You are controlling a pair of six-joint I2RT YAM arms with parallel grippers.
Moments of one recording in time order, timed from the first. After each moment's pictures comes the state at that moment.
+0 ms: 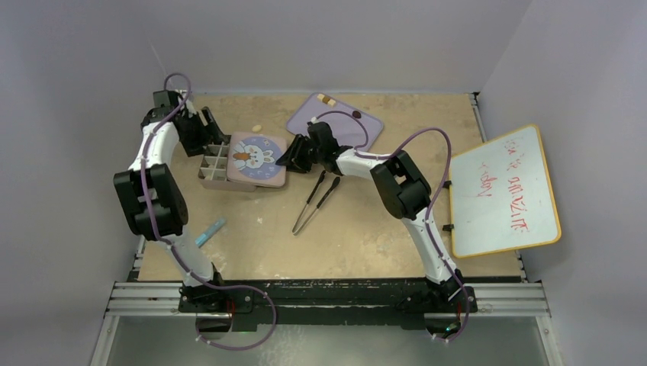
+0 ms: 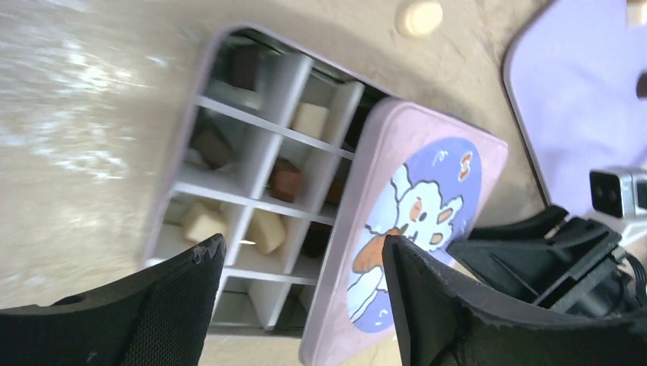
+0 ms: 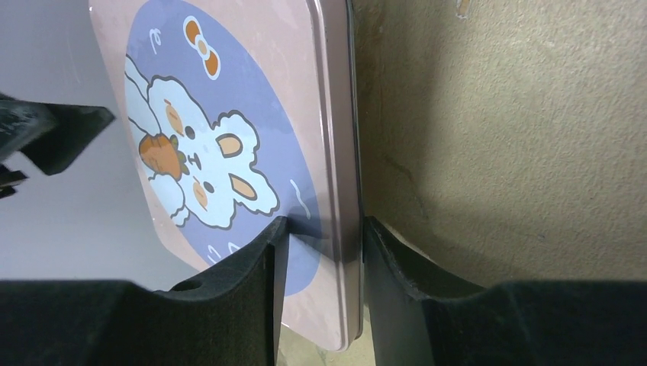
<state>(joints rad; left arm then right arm) 0.26 1.87 1.51 -0.66 0.39 -0.29 0.66 2.39 1.69 0.11 -0.40 1.07</state>
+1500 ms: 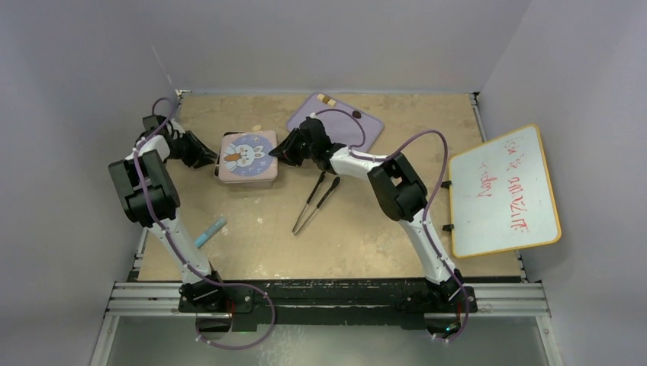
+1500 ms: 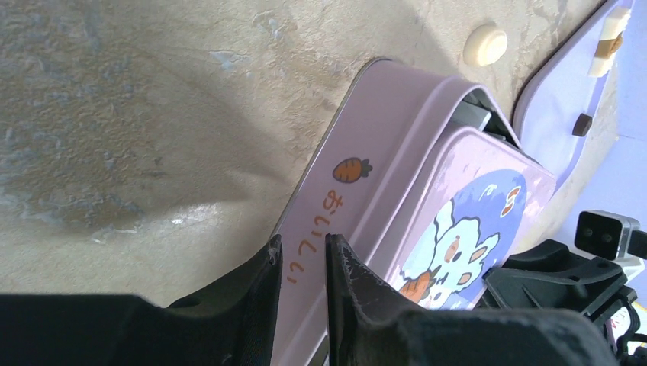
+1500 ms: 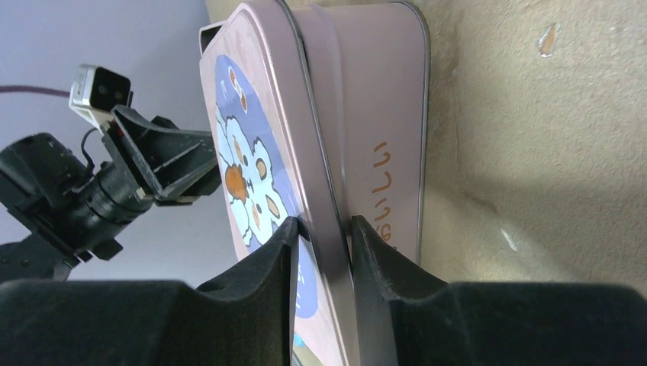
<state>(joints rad) 0.41 2.04 1.42 -0.48 0.60 -0.42 0.70 2.40 1.79 0.09 -0.27 1.22</state>
